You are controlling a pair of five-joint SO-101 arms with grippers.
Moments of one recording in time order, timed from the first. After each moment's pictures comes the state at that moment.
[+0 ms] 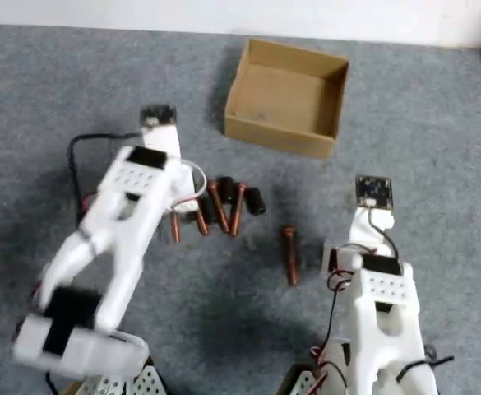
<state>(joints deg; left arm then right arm) 7.5 -8.4 24.0 66.2 24.8 1.5 -44.1 71.1 42.2 5.5</state>
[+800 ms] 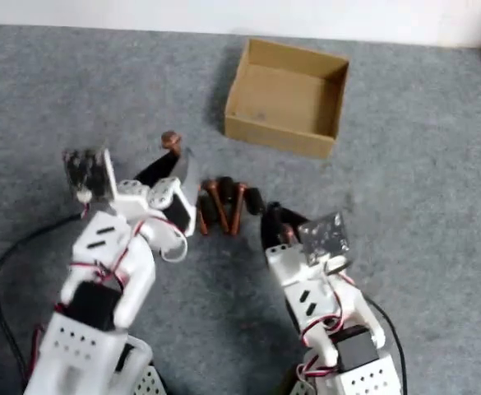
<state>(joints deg) 15.5 -75.6 67.9 24.0 31.9 -27.9 -102.5 90.4 35.0 5.5</state>
